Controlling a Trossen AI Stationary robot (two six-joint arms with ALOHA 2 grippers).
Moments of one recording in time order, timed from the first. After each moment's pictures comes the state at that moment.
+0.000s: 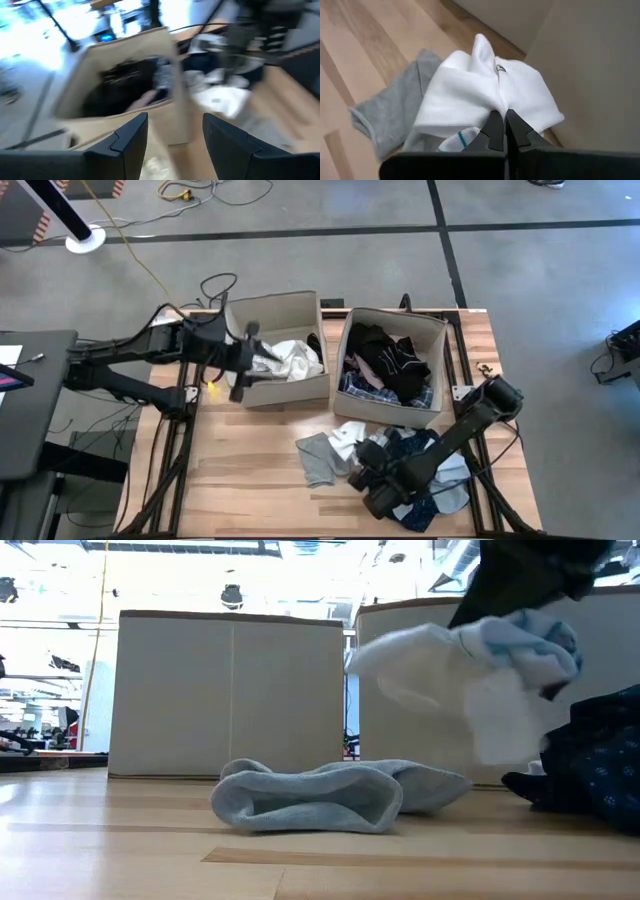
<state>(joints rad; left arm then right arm) 0.06 1.08 1.30 -0.61 0.07 0.39 0.68 1.89 1.41 -0.95 0.89 1.25</state>
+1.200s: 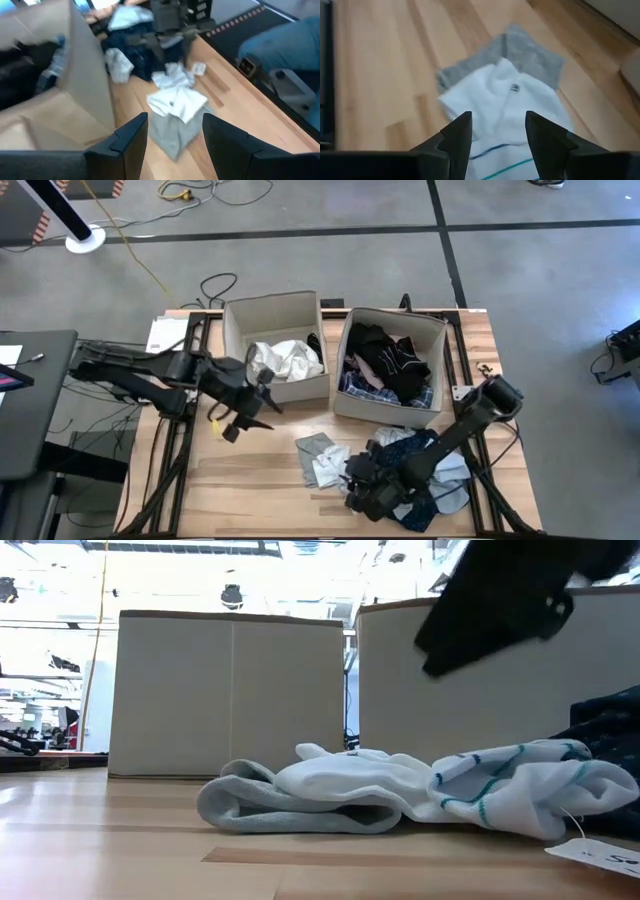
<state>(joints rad) -0.17 1.13 1.17 -0.60 0.15 0.33 0.68 1.89 1.27 -0.41 0.67 0.93</state>
